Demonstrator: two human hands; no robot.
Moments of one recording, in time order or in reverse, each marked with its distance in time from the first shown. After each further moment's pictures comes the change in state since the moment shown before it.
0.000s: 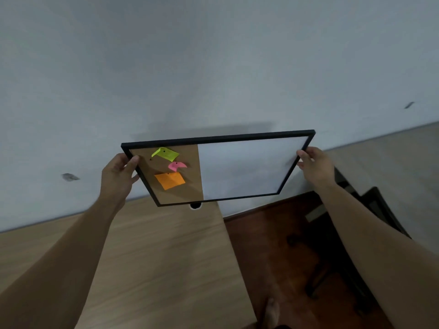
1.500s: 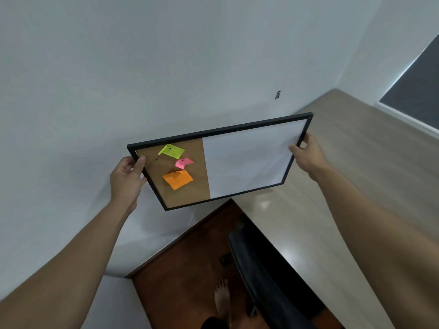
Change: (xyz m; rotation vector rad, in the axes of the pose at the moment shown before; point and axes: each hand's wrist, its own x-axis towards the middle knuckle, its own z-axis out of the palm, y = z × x) left_hand 0.035 0.024 0.690 -0.017 -0.245 -0.058; right_hand 0.390 0.232 -0.424 0.058 0.147 0.155
